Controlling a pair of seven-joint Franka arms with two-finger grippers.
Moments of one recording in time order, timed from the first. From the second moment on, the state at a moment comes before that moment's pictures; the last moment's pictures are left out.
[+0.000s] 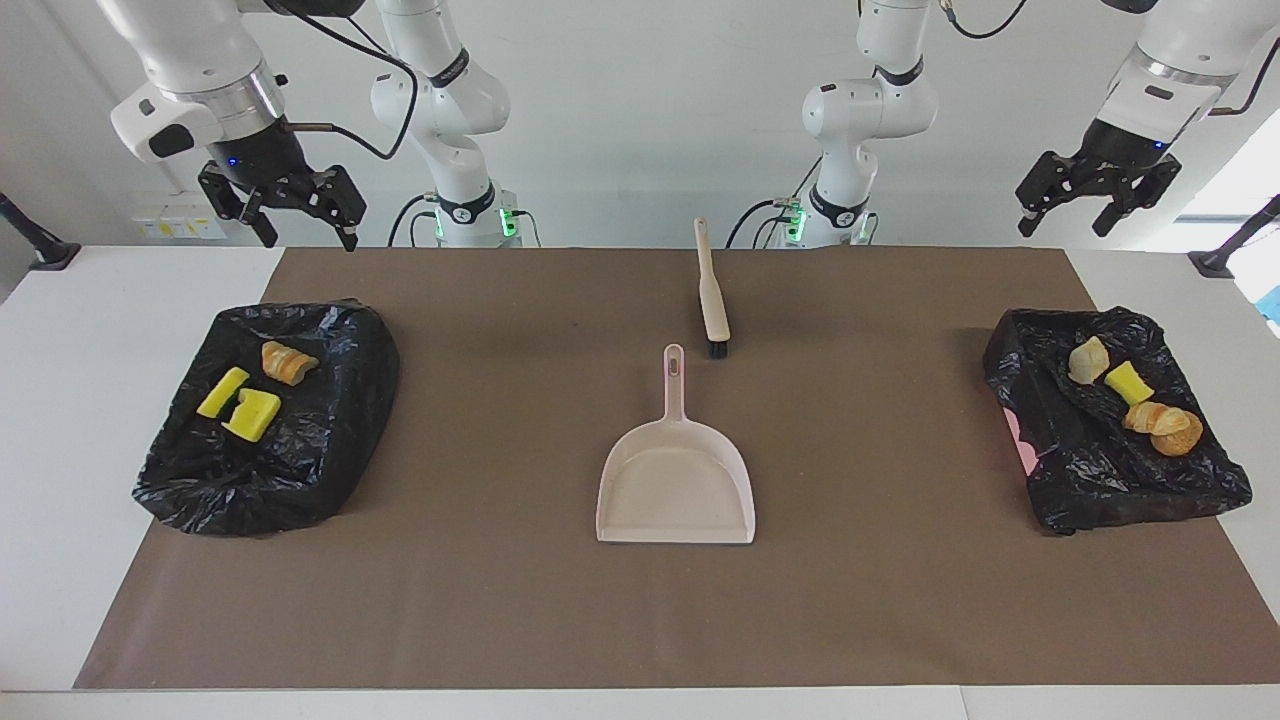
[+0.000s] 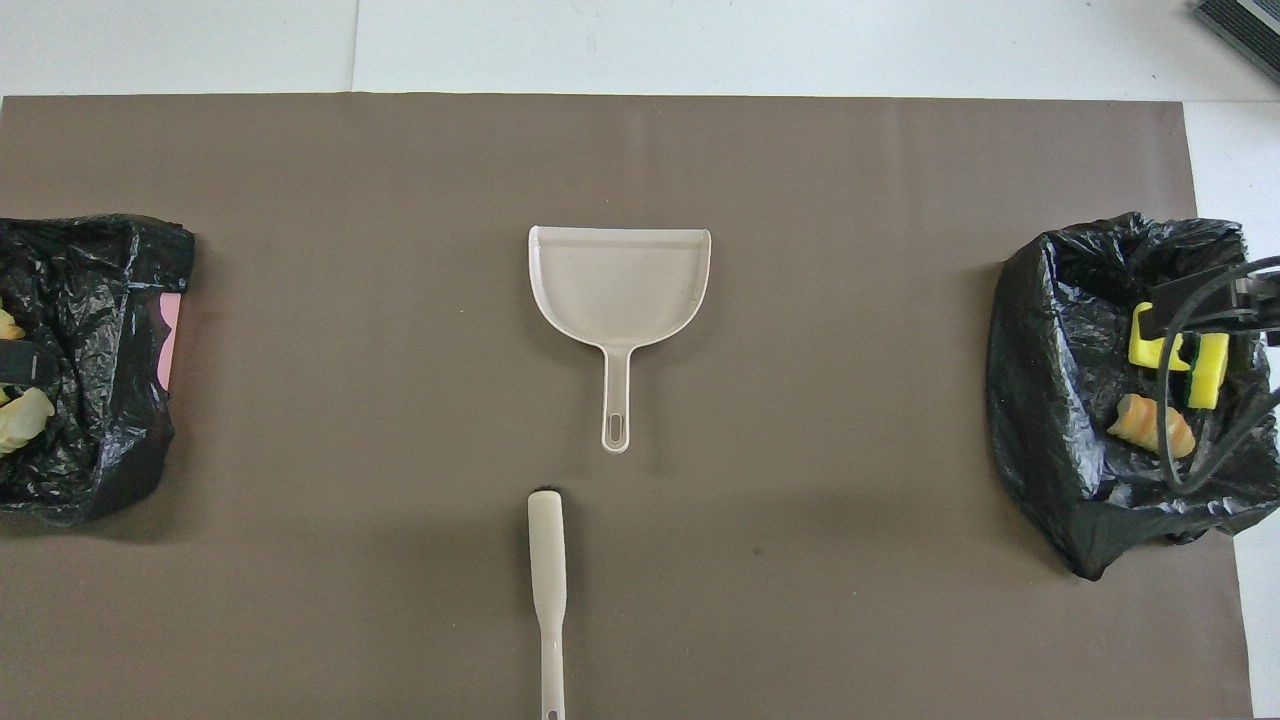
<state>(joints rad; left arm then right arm) 0.03 -0.14 0.01 -1.64 -0.01 1.56 0.10 -0.05 0.03 0.03 -1.42 -0.01 1.43 0.05</state>
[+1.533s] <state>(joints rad) 0.01 -0.14 -0.01 -1.64 -0.02 1.58 0.07 -0.05 0.03 0.03 -1.42 -0.01 1.43 0.05</state>
